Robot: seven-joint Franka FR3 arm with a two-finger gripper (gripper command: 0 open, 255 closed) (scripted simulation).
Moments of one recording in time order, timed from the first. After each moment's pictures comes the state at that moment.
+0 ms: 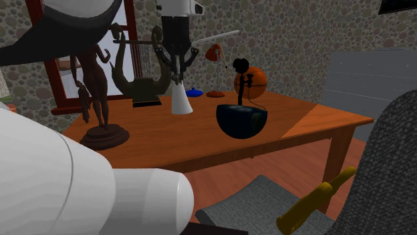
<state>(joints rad) 0.19 -0.75 -0.14 -2.17 -0.05 1.60 -0.11</state>
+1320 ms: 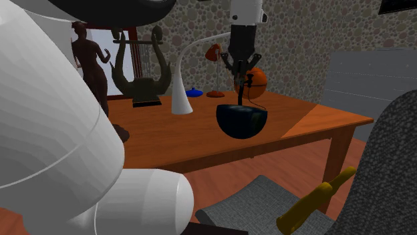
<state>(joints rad) 0.17 -0.47 -0.49 -1.95 -0.11 1.68 -0.48</state>
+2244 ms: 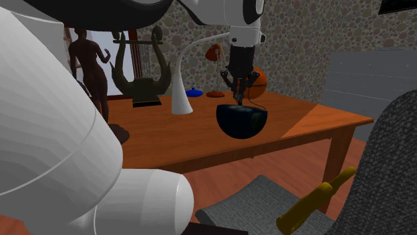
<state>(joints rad) 0.16 -0.49 -0.50 -2.11 -0.13 1.82 -0.48</state>
